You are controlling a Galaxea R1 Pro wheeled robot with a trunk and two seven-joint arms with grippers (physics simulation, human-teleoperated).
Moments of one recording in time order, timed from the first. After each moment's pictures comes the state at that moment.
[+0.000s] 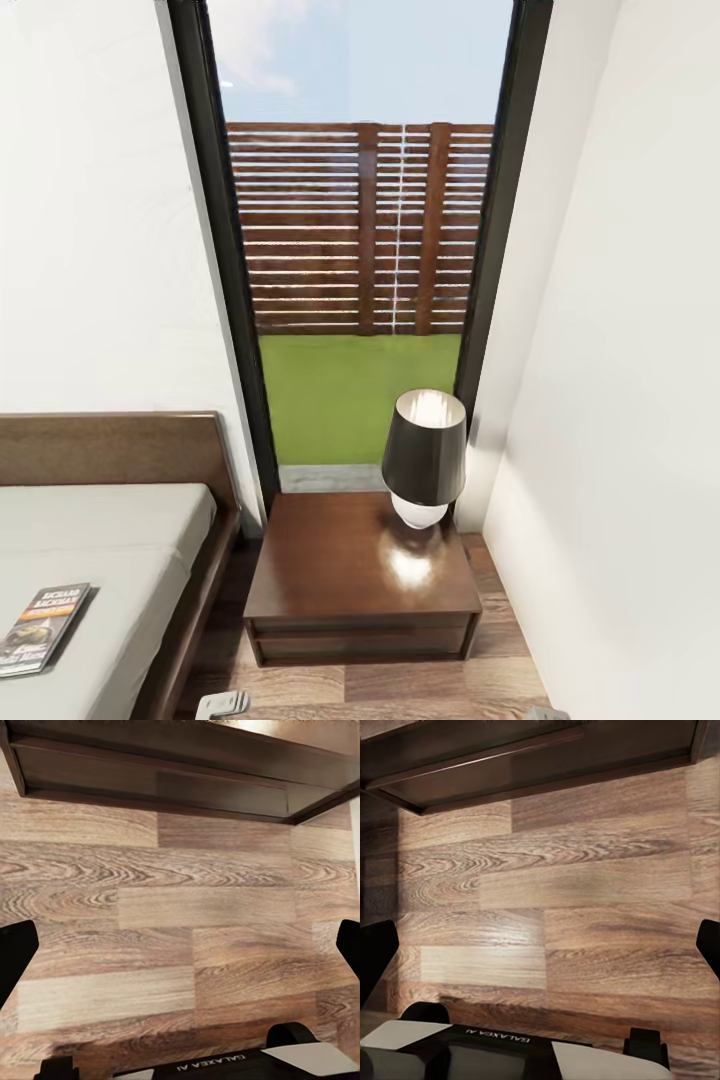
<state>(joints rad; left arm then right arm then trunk) -0.43 0.07 0.32 -0.02 -0.14 -0.14 -0.42 -0.41 -0.14 -0.76 -0.06 0.56 -0.08 0.52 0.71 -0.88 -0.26</state>
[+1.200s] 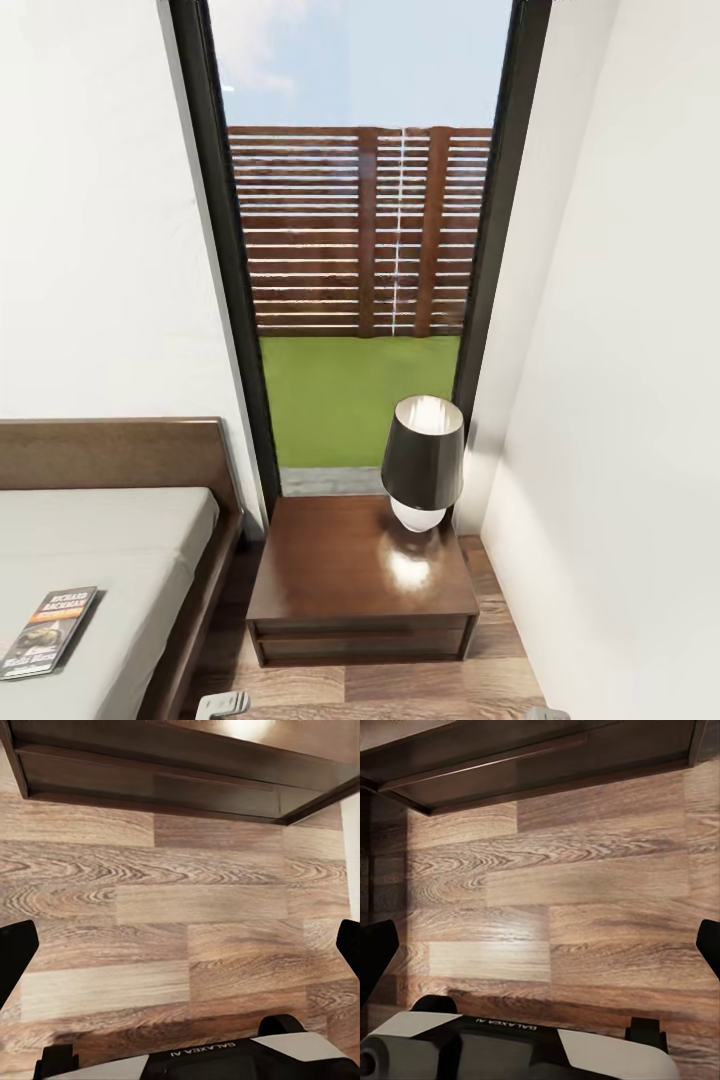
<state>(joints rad) -0.43 0.07 0.32 -0.02 -0.14 -0.14 -0.42 -0.41 -0.14 -0.76 -0.06 0.56 -0.08 0.52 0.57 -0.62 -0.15</state>
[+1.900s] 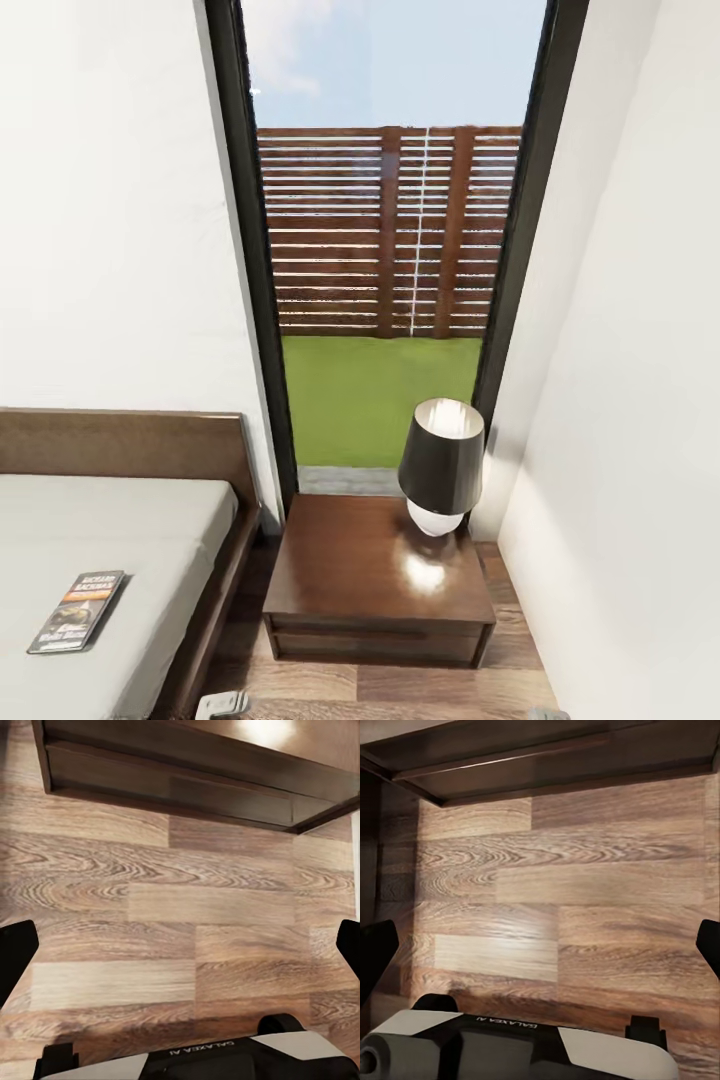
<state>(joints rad) -0.43 0.07 0.32 -0.02 -0.14 -0.14 -0.42 -0.41 -0.14 -0.76 -0.06 0.56 -0.08 0.52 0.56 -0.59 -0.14</state>
